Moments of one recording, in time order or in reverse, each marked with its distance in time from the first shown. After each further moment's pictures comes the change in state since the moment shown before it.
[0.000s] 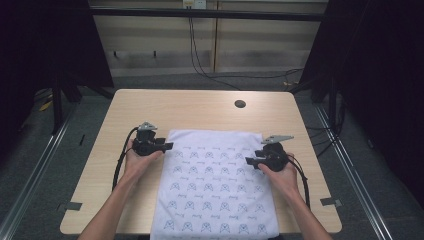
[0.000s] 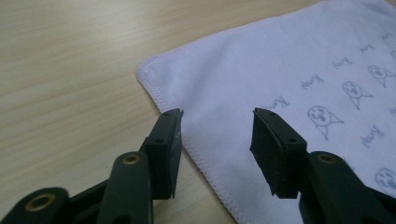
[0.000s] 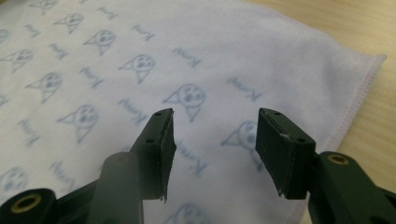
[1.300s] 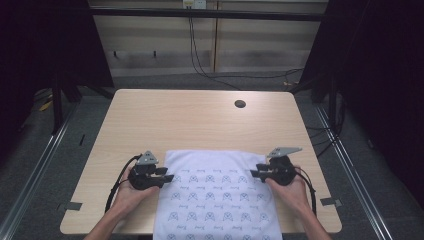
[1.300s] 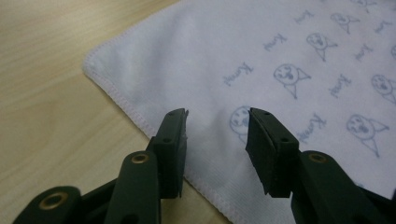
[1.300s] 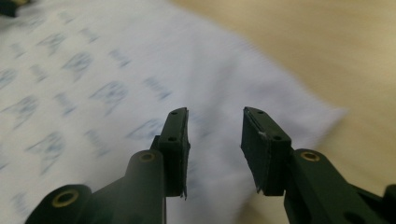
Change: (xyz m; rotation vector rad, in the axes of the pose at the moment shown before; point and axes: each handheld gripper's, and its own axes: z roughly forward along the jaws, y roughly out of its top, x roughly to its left) left arm -0.061 -0.058 -0.047 0.076 -0.101 0.160; right arm 0.016 -0.027 -0.033 0.017 0.079 -0.035
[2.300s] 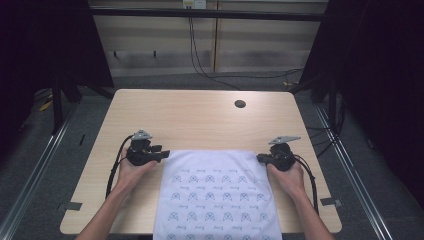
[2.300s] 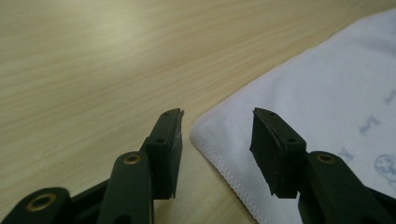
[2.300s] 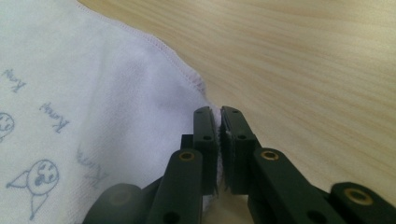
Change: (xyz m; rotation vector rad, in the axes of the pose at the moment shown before) left arm 0.056 0.030 0.018 -0.067 0.085 -0.138; right arm -0.047 0.009 0.030 0.010 -0.103 0.055
